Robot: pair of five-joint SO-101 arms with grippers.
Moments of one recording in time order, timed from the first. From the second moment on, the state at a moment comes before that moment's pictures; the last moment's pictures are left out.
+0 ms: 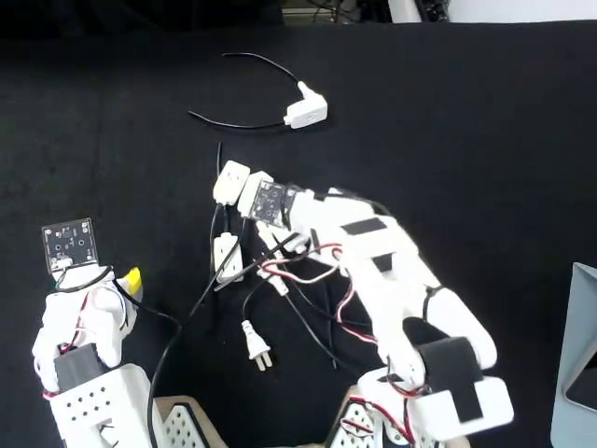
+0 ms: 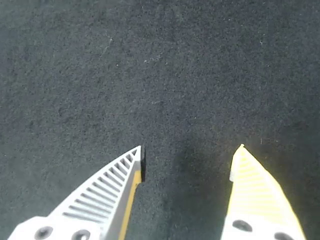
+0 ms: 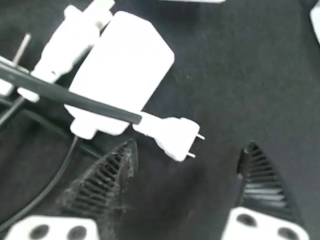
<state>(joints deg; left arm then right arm) -30.2 -92.4 90.3 56.7 -13.1 -15.4 -7.7 53.4 24.6 58.9</state>
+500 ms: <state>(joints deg) -30.2 -92.4 90.3 56.7 -13.1 -16.7 1.7 46.4 25.0 58.9</state>
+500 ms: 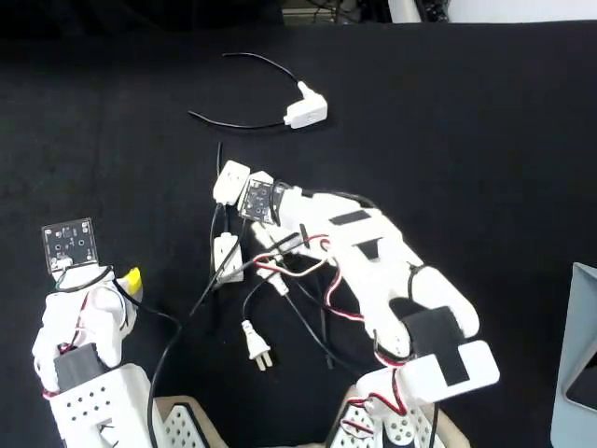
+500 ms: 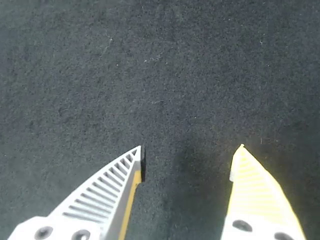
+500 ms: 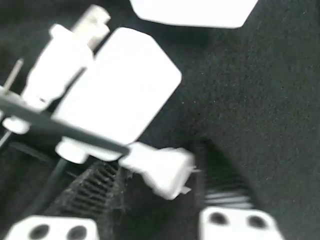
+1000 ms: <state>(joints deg) -30.2 -92.4 90.3 56.7 -13.1 -16.3 -13.8 46.4 48.2 49.9</state>
